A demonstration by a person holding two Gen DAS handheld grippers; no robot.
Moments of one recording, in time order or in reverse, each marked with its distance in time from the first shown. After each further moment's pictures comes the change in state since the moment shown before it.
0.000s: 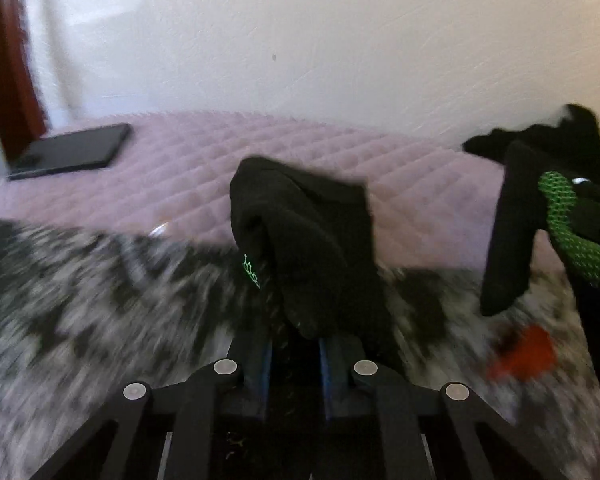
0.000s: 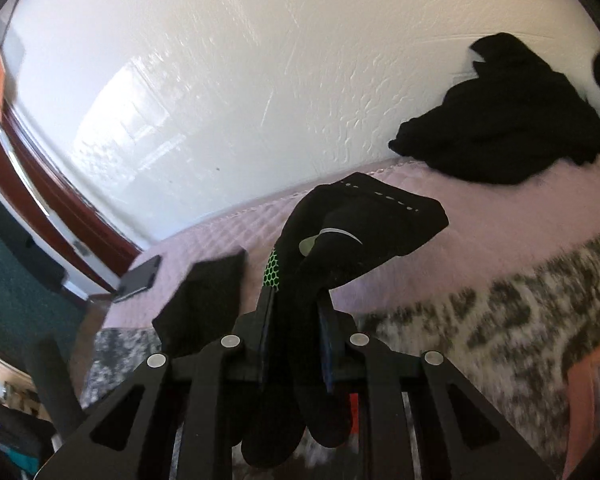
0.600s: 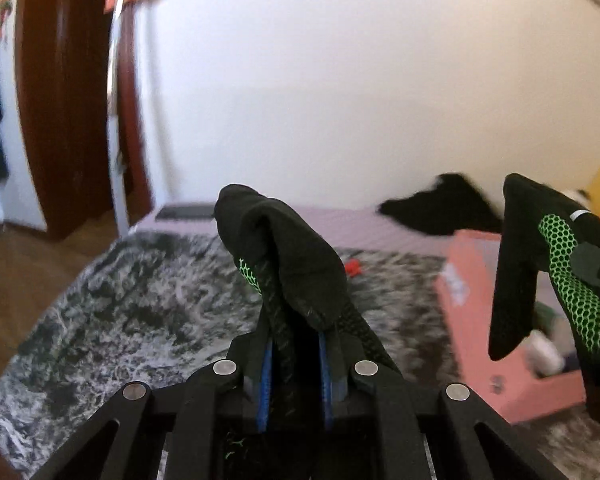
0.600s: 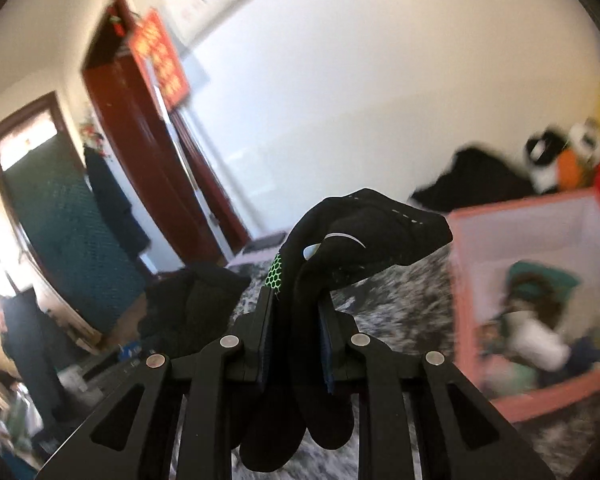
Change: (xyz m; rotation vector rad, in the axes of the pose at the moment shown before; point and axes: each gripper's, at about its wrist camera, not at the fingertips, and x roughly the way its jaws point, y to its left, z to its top) left arm -0.416 -0.127 -0.167 0.037 -0.306 0.082; right arm -0.427 0.005 -0.162 -0.259 -0.232 0.189
